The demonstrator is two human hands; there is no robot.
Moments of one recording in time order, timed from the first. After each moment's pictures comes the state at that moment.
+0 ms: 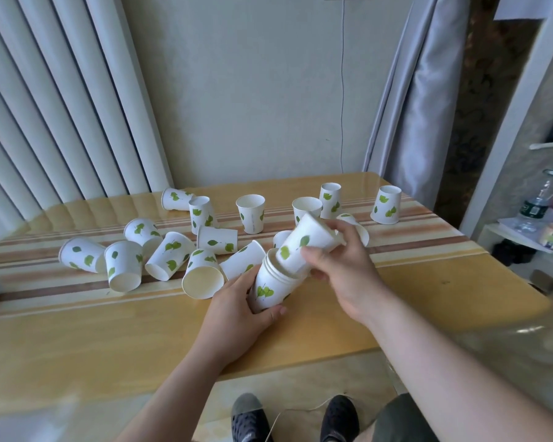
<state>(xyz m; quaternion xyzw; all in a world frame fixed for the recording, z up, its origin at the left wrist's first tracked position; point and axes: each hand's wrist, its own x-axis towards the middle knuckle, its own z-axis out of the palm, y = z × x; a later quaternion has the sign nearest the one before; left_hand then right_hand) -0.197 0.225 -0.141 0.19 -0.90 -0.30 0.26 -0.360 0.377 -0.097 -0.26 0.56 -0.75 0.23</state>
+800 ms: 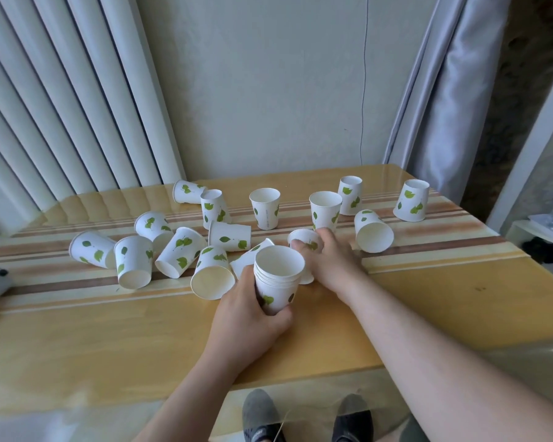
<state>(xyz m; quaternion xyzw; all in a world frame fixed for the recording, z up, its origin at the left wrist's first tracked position) -0.199 0.228 -0.142 0.28 -0.87 -0.31 0.27 -0.390 0.307 -0.117 -0.25 0.87 -0.39 0.16</state>
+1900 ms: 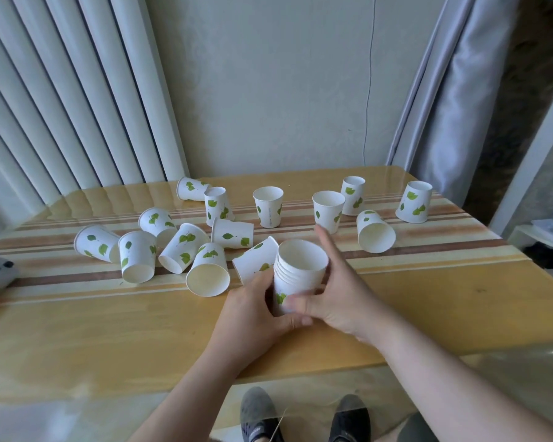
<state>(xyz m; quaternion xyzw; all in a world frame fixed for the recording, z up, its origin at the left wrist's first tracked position) -0.199 0.225 -0.143 0.18 -0.89 -0.31 0.28 -0.347 0.360 -0.127 -0.41 0.67 -0.56 0.25</state>
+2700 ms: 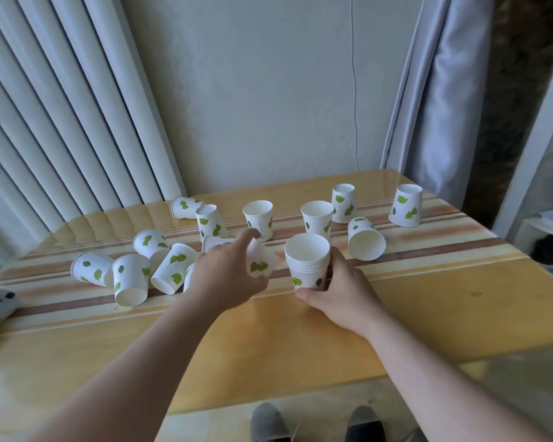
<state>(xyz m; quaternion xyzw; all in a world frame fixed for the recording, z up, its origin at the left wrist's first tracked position) -0.247 0.176 -0.076 0.27 -0.94 -0.06 0.18 -0.393 0.358 -0.145 -0.38 0.78 -0.49 0.09</state>
